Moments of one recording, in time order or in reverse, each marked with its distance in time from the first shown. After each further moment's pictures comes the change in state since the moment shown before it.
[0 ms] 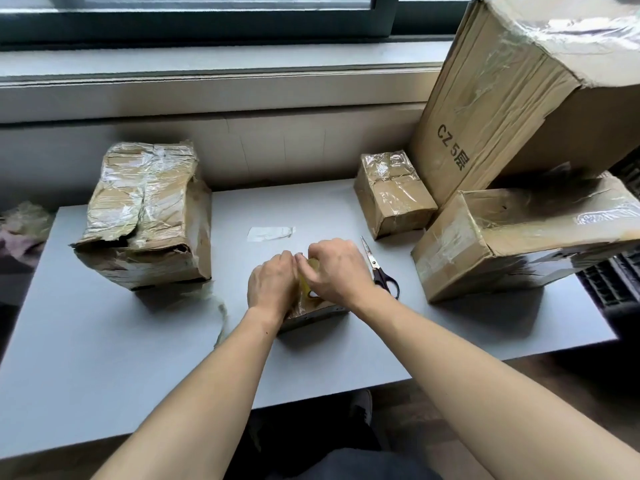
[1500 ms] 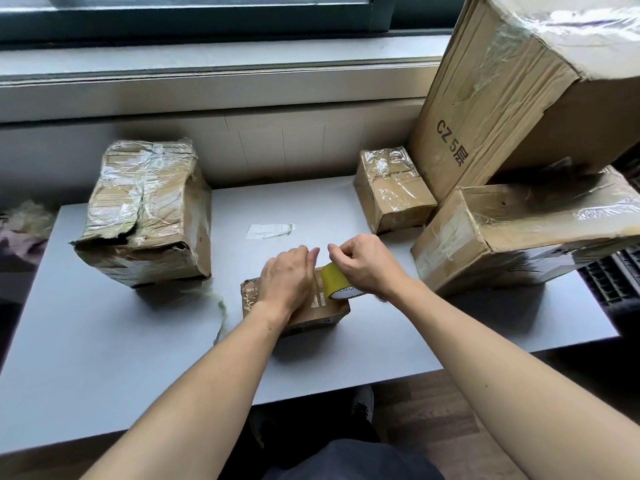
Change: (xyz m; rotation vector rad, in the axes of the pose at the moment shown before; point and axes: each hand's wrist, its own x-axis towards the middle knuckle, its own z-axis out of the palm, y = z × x) left_hand -0.004 0.022 -0.007 -0.093 0.116 0.128; right_hand -0.006 0.034 -0.041 0.249 -0.203 0.213
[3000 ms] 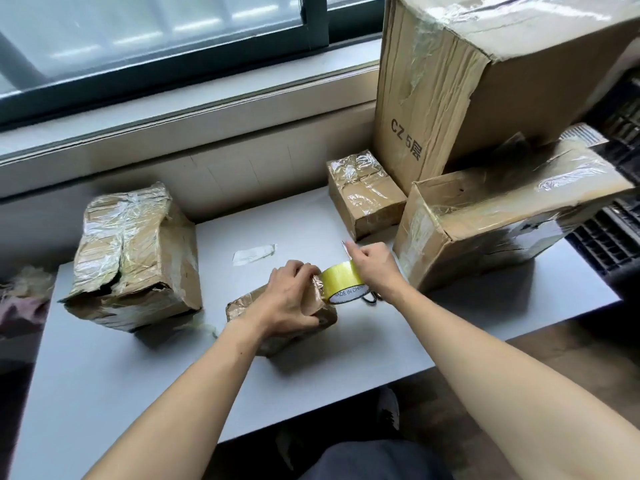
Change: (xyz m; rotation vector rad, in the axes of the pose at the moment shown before) left_hand 0.001 0.017 -0.022 -0.100 -0.464 0.331; right_hand 0.001 0.069 -0.006 0.451 0.197 0.377
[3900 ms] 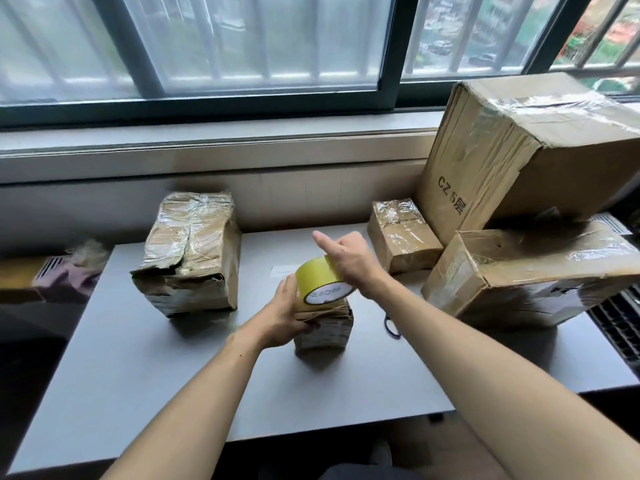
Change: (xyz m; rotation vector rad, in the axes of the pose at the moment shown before) left_hand -0.049 -0.051 -0.017 -0.466 0.184 -0.218; right_hand -0.040 -0.136 0.050 0.025 -0.166 -0.298
